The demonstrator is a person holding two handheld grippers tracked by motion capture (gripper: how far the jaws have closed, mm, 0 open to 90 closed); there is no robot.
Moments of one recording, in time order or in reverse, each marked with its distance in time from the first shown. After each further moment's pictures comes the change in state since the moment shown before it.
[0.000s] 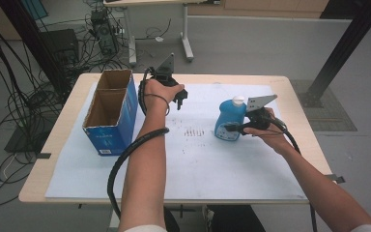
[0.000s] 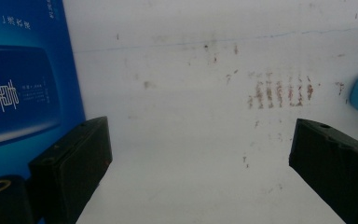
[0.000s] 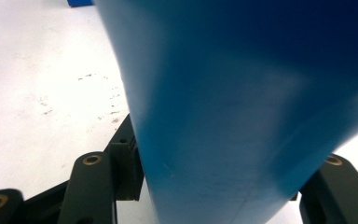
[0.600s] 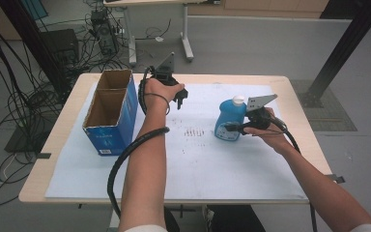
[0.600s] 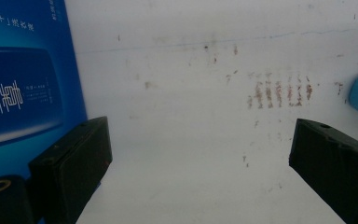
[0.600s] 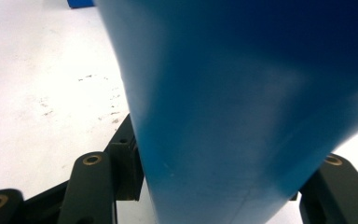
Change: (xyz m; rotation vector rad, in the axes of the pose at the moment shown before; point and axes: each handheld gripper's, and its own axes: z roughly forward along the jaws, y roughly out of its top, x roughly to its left) left arm -0.001 0.000 -0.003 -0.002 0.006 0.001; right arm -0.001 -0.001 0.000 -0.002 0.004 0.006
